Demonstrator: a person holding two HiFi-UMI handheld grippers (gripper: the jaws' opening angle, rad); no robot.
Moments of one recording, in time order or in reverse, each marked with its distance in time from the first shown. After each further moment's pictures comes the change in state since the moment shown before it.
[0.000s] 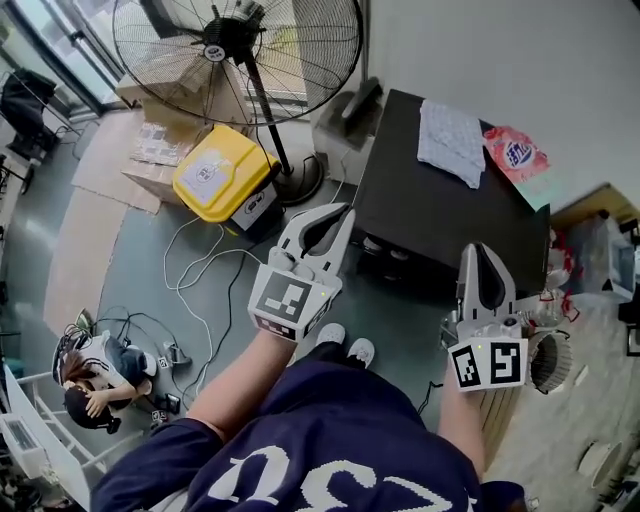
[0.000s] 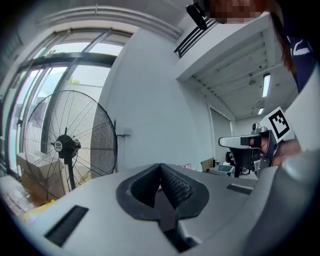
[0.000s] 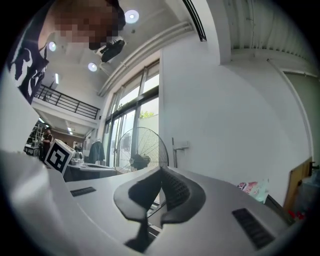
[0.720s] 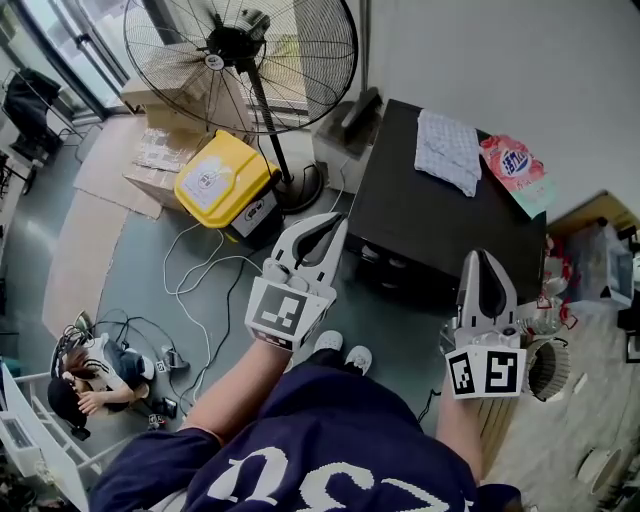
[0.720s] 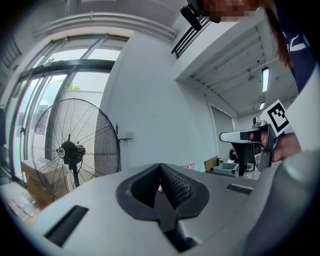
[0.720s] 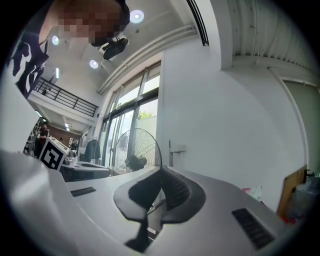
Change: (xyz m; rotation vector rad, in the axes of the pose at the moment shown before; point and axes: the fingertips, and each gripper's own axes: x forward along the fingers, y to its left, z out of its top) left arm -0.011 -0.001 0.012 0.037 -0.005 0.059; right arm -0.010 -0.006 0.017 -0.045 -0.015 -0.041
